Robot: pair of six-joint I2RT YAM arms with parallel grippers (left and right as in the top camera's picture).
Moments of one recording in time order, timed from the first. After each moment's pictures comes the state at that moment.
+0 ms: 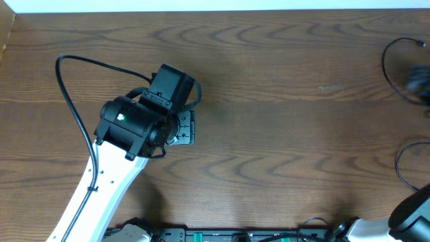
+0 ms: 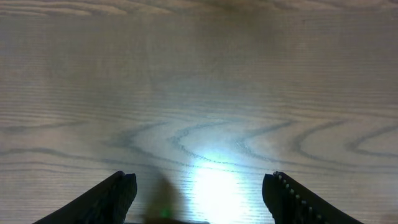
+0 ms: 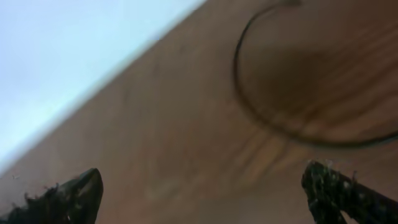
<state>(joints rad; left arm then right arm) -0.49 1.33 1.54 -1.46 -0.16 -0.43 -0.69 1.62 1.15 -0.26 -0.60 0.20</state>
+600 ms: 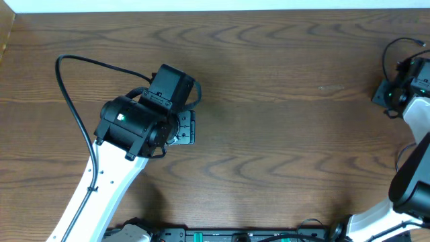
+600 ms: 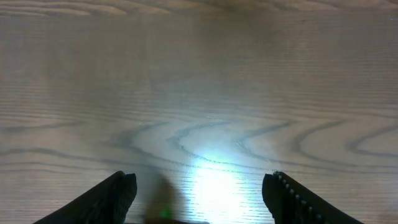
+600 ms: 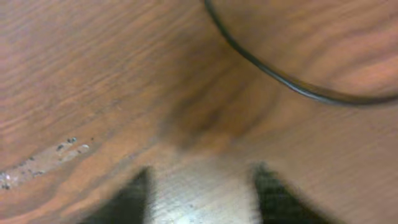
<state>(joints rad) -0.49 1.34 1.54 -1.46 -0.16 -0.43 -0.41 1.83 1.15 -0.30 -0.08 0.03</state>
